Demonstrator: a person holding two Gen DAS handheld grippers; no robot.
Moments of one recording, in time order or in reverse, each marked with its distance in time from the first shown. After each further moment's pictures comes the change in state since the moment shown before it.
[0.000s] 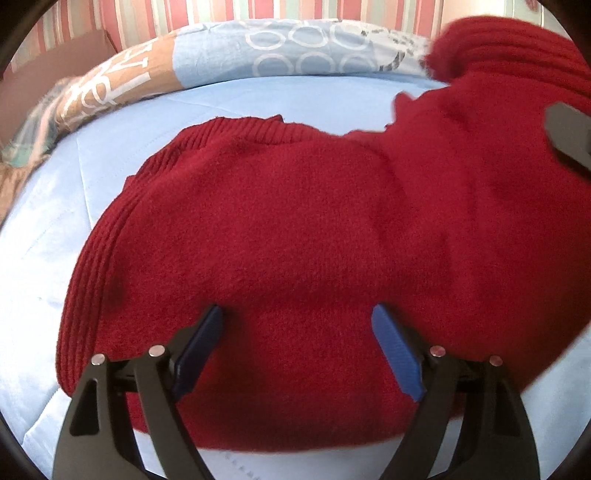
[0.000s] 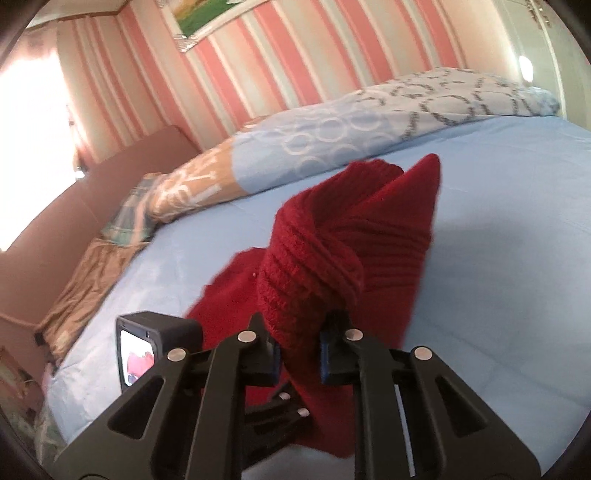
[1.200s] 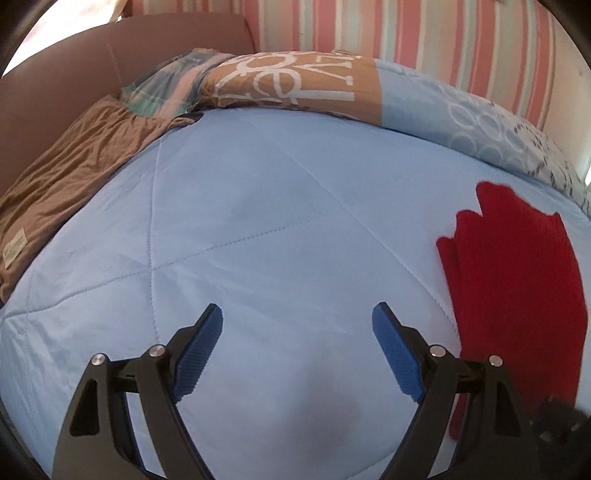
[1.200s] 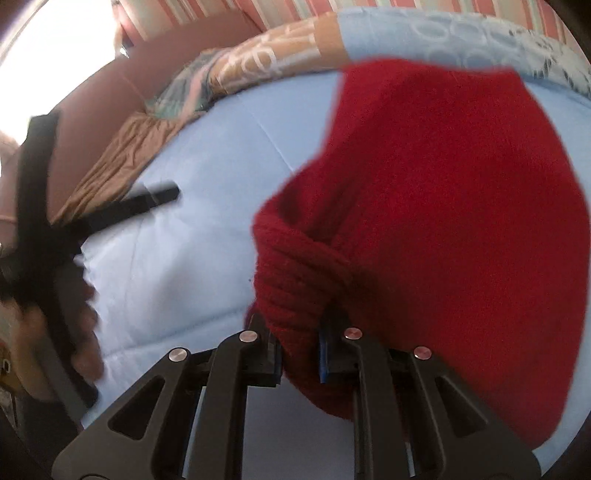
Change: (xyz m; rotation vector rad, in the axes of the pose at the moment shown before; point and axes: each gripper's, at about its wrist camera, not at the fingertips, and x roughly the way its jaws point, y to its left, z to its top) left arm -0.079 0.267 -0.012 -0.305 -0.131 0.253; right arm 0.127 0.158 -0.105 -0.184 0.401 0.120
